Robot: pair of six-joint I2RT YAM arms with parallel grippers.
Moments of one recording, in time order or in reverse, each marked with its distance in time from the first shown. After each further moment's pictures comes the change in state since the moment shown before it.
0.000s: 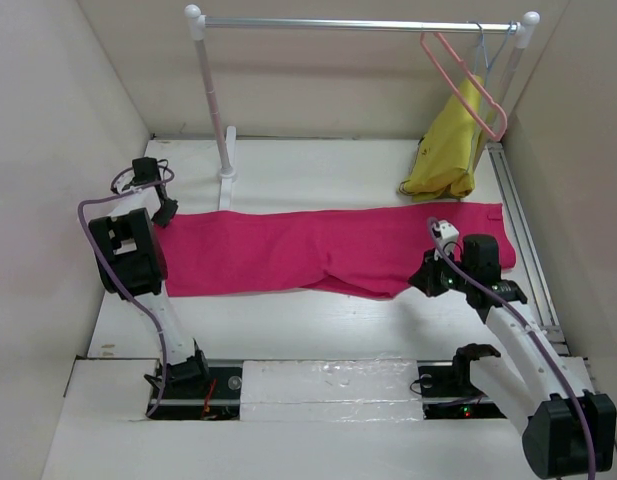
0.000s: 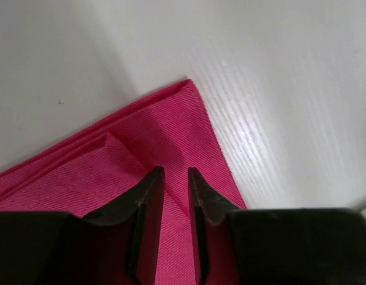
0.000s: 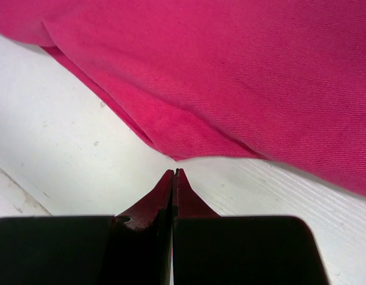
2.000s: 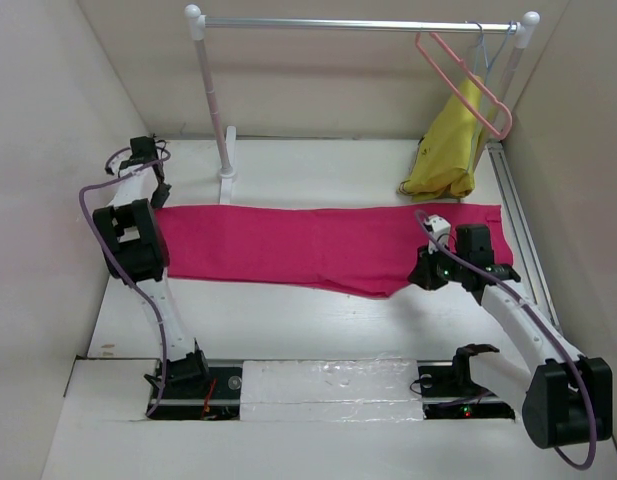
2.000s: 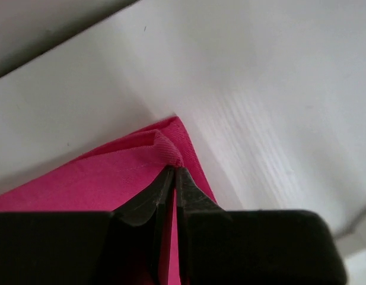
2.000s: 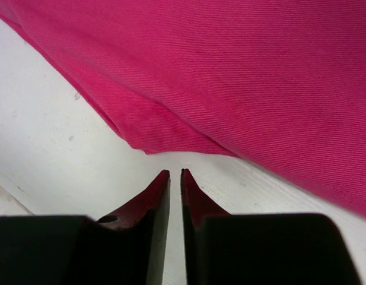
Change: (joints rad) left arm -0.009 0.114 0.308 -0.199 -0.112 0.020; right arm 0.007 0.170 0.080 -0.038 0.030 -0.113
